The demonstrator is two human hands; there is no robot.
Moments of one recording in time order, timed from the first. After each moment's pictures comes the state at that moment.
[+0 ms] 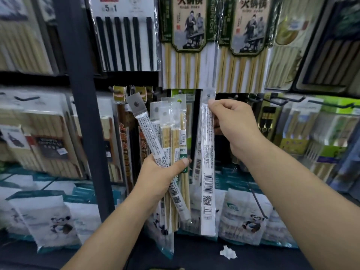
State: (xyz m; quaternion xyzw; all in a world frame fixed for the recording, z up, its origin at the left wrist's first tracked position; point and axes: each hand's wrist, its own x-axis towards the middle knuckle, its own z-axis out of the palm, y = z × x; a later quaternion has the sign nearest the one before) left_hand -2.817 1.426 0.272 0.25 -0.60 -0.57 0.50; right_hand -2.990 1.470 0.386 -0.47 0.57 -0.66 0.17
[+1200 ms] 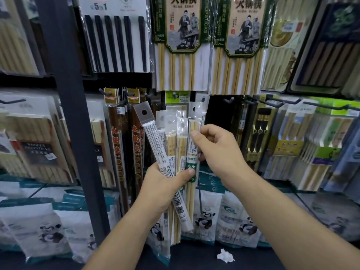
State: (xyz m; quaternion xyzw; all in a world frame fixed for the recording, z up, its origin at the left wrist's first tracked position) left_hand -2.833 1.431 0.265 0.24 -0.62 -0.57 0.48; right_hand -2.973 1.482 0.338 -0.53 0.58 -0.60 0.16
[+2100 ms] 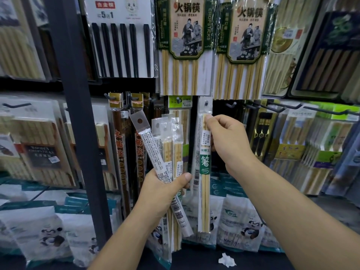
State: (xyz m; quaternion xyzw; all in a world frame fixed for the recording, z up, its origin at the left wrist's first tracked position) left_hand -2.823 1.427 0.256 0.27 -0.61 -0.57 0.48; right_hand -2.985 1.466 0.362 -0.47 0.58 -0.65 0.15
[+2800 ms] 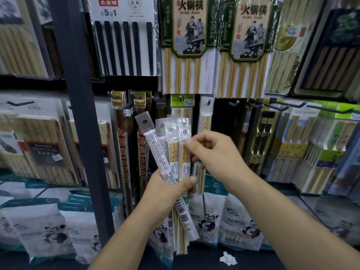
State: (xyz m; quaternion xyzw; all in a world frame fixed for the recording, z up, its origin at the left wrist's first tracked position) left_hand -2.822 1.433 0.258 0.18 -0.61 -0.62 0.46; right_hand -2.962 1.485 0.340 -0.55 0.59 -0.56 0.18
